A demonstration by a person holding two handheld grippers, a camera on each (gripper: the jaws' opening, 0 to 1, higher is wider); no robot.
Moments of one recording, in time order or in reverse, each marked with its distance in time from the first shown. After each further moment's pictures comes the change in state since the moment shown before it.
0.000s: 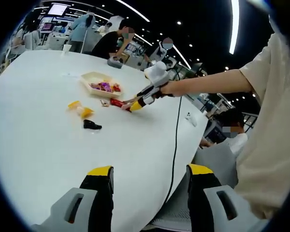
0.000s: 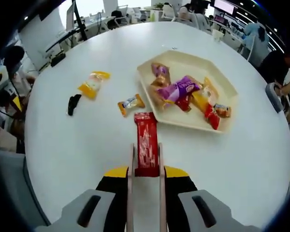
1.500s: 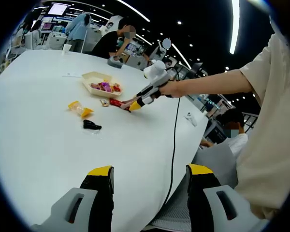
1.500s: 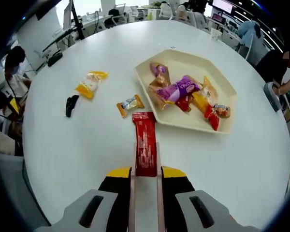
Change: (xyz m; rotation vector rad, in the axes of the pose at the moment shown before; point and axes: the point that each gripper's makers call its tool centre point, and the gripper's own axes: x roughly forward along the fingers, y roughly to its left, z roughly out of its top) left arm 0.001 0.000 0.001 -0.001 0.000 0.002; right arm 0.001 0.001 0.003 0.011 0.014 -0.031
